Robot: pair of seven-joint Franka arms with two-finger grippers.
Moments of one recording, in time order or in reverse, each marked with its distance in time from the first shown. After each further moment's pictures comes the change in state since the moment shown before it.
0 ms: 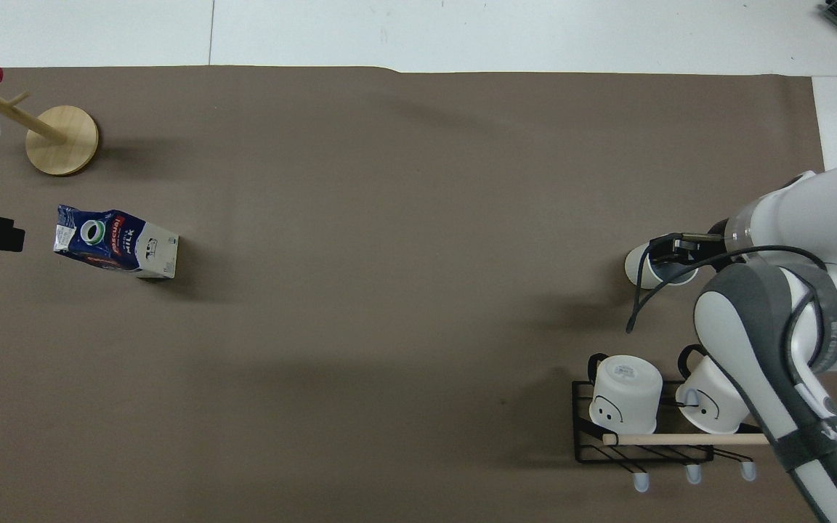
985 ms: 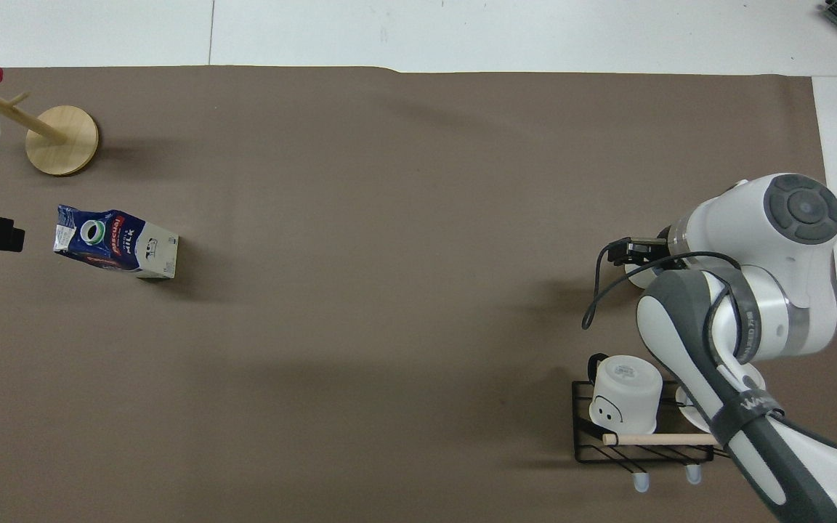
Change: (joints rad) left arm 0.000 0.000 0.000 0.000 0.000 0.000 0.000; right arm 0.043 0.095 -0.002 -0.061 0.000 0.156 0.042
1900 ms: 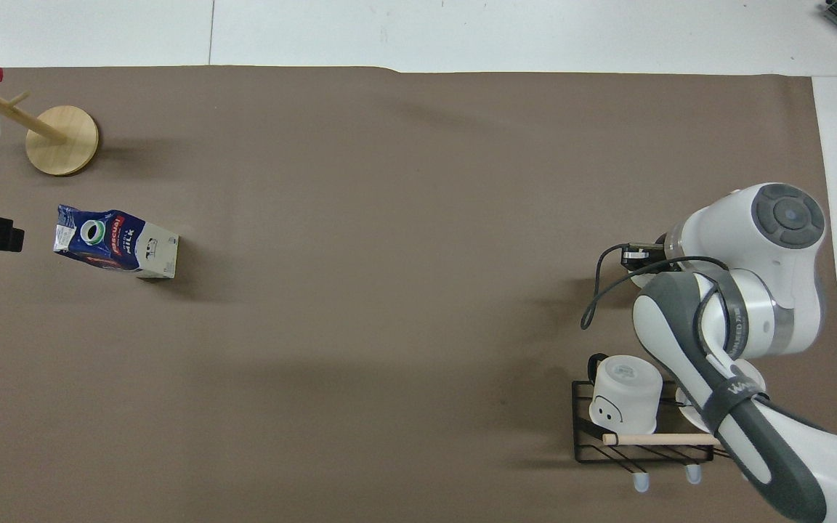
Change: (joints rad) left arm 0.000 -0.002 0.000 0.000 0.000 0.000 0.000; right arm -0.009 0.023 -0.001 -0.003 0.013 0.012 0.002
